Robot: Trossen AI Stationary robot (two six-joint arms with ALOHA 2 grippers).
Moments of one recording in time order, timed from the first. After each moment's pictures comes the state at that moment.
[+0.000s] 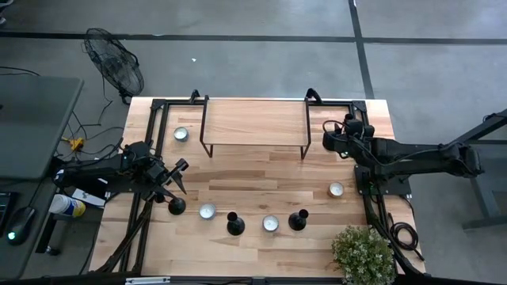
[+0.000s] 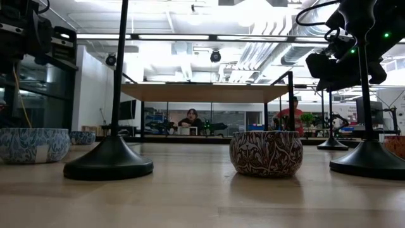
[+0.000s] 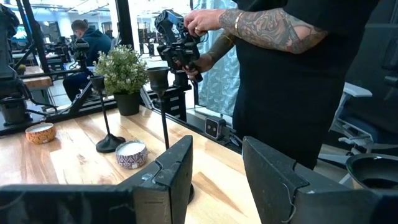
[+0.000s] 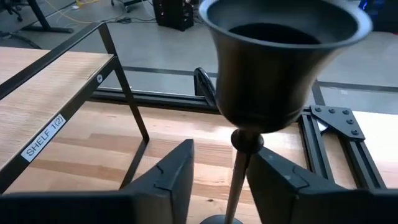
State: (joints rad) left arm 0.11 0.01 0.03 0.05 0.85 0.01; right arm -0.19 0.73 0.43 -0.56 0.99 0.85
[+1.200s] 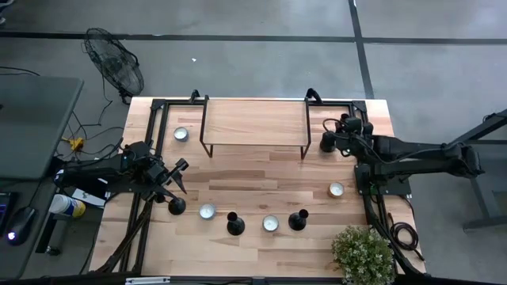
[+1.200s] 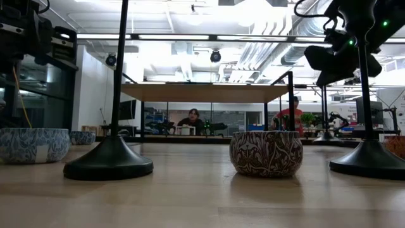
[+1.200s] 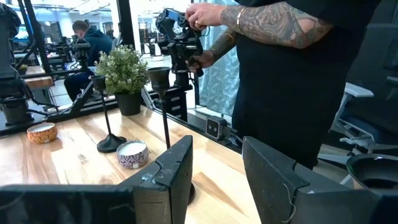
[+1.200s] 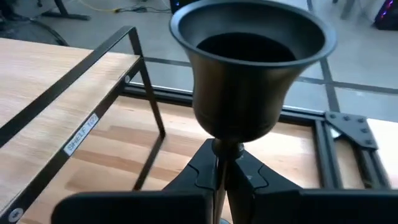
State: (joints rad) left arm 0.11 0.01 0.03 0.05 0.84 0.01; right arm -0.19 0.73 0.52 -0.62 0.93 0.78
